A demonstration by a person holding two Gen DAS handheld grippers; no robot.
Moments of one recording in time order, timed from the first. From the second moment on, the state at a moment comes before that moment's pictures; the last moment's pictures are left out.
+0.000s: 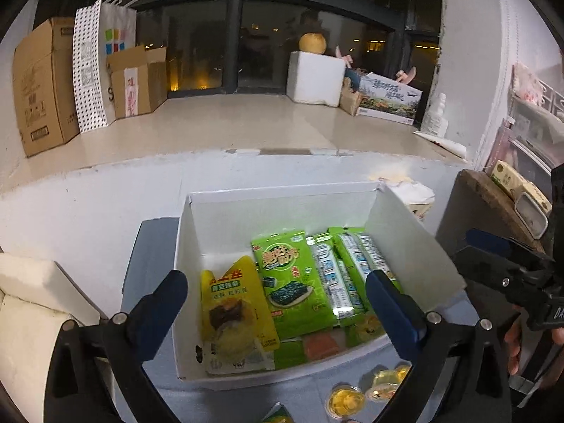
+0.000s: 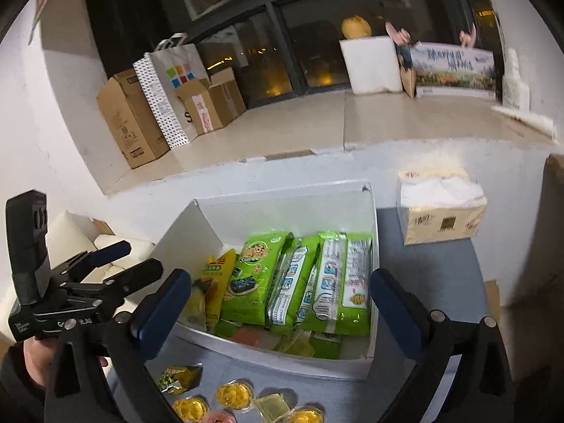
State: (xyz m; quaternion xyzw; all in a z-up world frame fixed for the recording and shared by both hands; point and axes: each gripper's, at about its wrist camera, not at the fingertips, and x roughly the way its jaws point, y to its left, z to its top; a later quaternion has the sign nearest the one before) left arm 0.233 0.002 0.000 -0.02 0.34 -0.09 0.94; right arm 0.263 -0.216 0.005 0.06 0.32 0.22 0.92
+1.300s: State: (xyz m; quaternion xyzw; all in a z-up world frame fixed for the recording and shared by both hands) left arm 0.056 0.014 -0.070 -0.08 0.37 -0.10 0.92; right arm 0.204 -0.218 -0.134 -0.04 0.43 0.18 0.89
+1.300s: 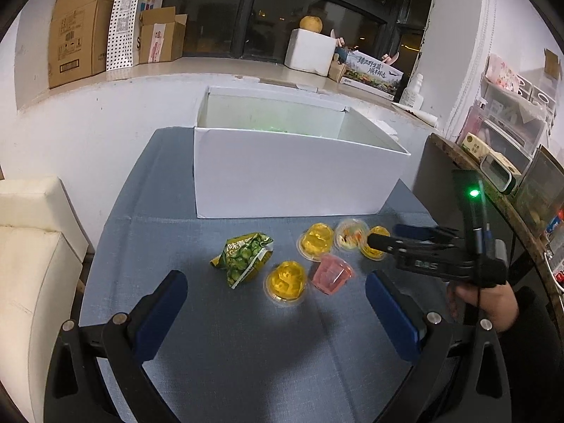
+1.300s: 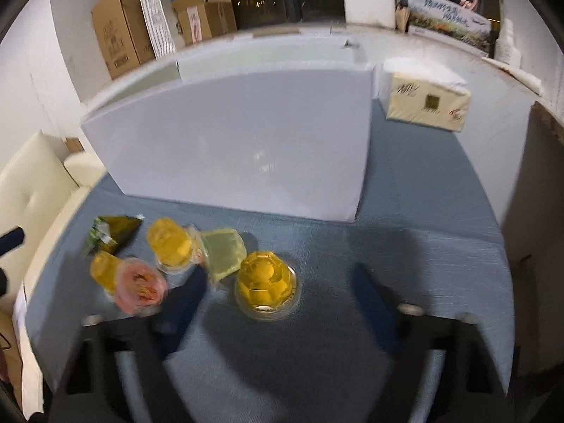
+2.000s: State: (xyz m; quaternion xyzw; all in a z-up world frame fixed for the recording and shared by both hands) left arm 0.070 0.020 -0.091 -0.08 0.40 -0.09 0.91; right arm 0.164 -0.232 -0.125 0.00 0.39 0.21 0.89
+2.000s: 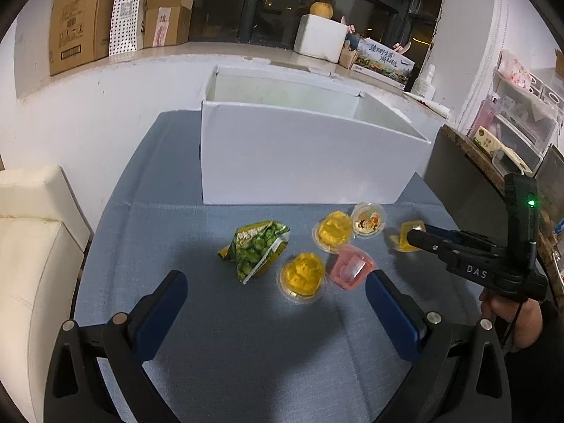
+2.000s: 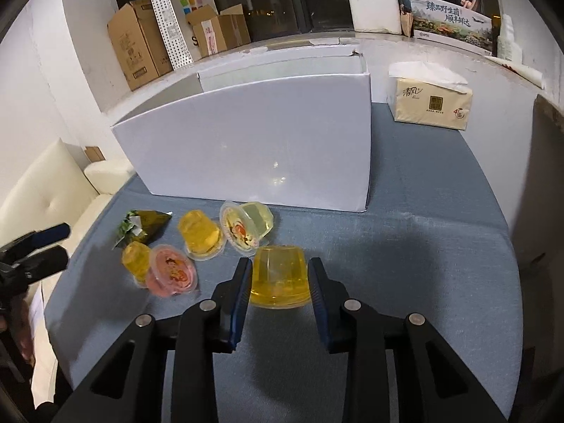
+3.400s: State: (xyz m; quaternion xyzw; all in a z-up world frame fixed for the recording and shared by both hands) left arm 0.148 0.015 -0.008 -0.06 0.30 -0.11 0.94; right arm 0.155 -0.231 -0.019 0.02 0.29 0.24 0.93
